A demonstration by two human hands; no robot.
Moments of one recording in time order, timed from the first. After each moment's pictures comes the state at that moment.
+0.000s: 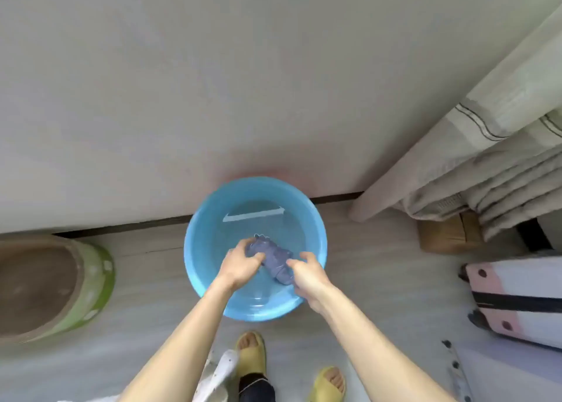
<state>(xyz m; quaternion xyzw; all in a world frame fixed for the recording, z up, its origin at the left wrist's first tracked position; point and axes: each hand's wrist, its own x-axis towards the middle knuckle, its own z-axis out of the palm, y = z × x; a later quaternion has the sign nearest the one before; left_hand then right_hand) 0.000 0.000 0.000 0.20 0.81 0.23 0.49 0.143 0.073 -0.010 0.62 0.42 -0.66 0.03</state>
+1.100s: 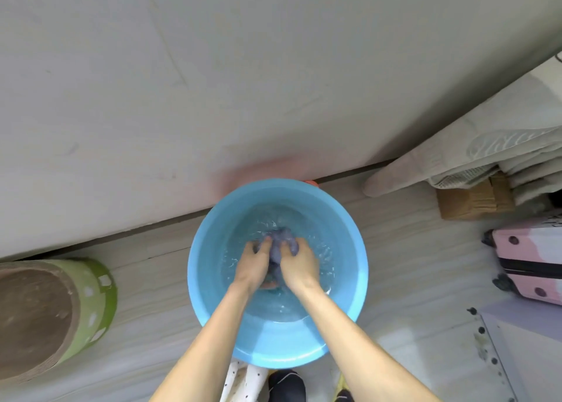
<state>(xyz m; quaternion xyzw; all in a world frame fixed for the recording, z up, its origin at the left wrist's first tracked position) -0.053 0.047 -0.089 -0.02 0.75 0.32 0.58 0.038 0.089 -0.074 0.67 0.50 -0.55 -0.01</state>
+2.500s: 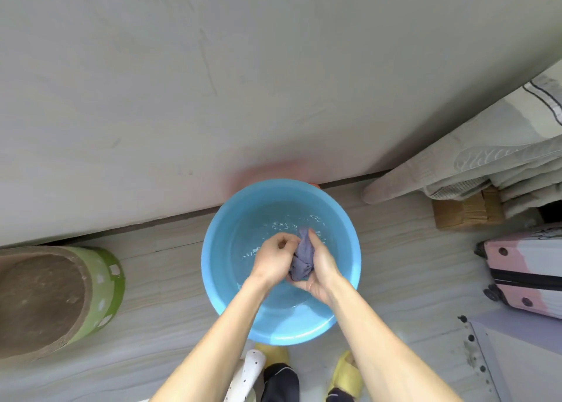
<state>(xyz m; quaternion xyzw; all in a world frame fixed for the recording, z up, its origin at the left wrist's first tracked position) -0.028 0.048 -0.026 0.17 0.75 0.32 0.55 0.067 0.099 -0.033 0.61 0.11 -0.78 -0.06</state>
